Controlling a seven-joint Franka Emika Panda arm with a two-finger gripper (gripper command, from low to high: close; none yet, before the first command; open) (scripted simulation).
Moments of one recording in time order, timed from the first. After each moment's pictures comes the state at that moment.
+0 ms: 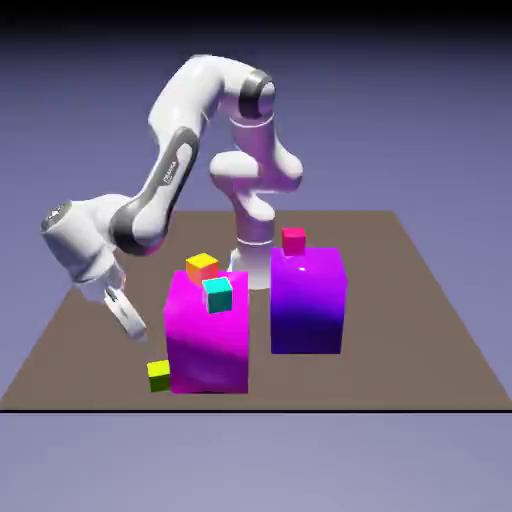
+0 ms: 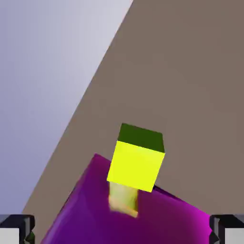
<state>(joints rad) -0.16 0.53 -0.48 -1.86 0.51 1.87 1.01</state>
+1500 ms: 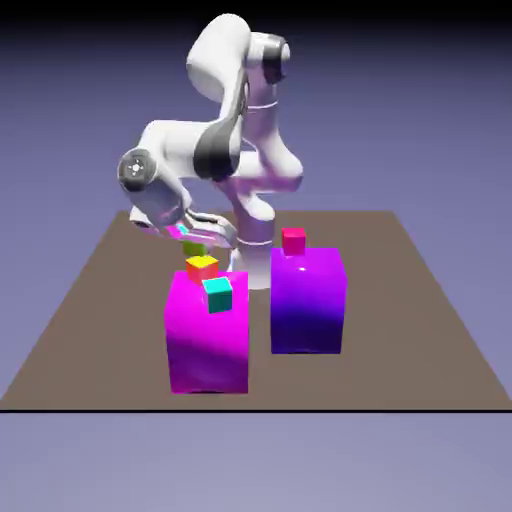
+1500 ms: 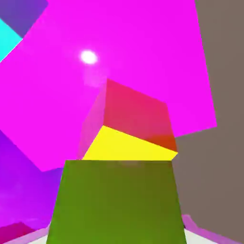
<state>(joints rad) -0.13 0.06 -0.19 -2.10 0.04 1.44 0.82</state>
